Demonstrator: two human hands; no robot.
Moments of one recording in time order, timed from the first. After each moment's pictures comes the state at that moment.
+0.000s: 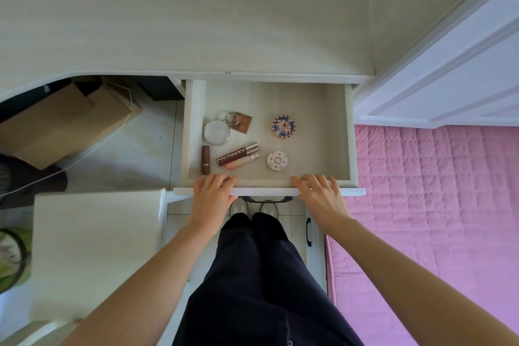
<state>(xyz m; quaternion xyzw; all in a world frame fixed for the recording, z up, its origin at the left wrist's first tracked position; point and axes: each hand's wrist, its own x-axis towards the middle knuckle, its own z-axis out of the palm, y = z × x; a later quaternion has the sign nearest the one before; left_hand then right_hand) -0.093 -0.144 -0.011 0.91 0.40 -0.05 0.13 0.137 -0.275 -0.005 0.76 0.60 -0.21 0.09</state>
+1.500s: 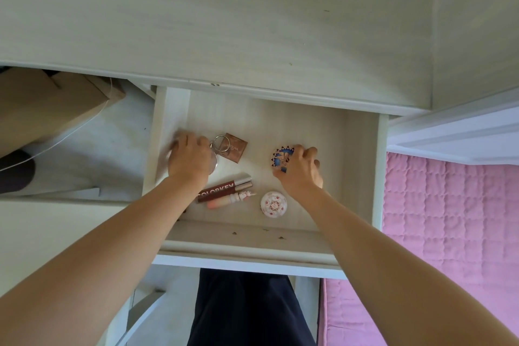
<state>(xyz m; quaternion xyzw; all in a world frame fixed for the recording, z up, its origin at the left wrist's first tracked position) -0.004 0.012 -0.092 0.81 0.51 -0.29 0.08 0.180 -0.099 -0.098 0.87 0.33 -0.36 0.03</state>
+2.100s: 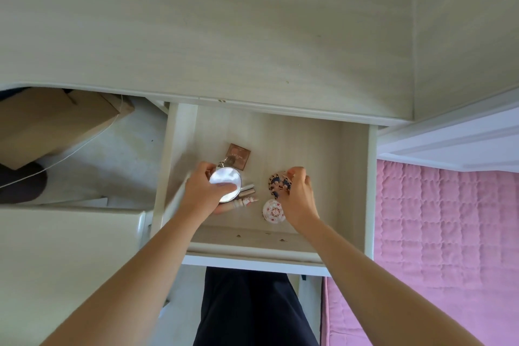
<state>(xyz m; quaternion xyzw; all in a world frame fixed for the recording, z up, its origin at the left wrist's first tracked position) -0.020 -0.037 -0.064 0.53 0.66 0.08 0.52 0.157 -0.137 -0.071 0.83 0.28 -0.43 -0.20</state>
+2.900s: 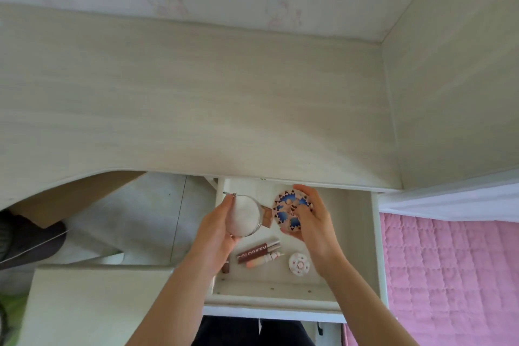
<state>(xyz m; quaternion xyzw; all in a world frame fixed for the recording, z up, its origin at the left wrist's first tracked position) -0.042 0.031 0.069 0.13 0.56 0.22 0.79 0.121 -0.056 0.108 0.70 0.11 -0.50 -0.50</state>
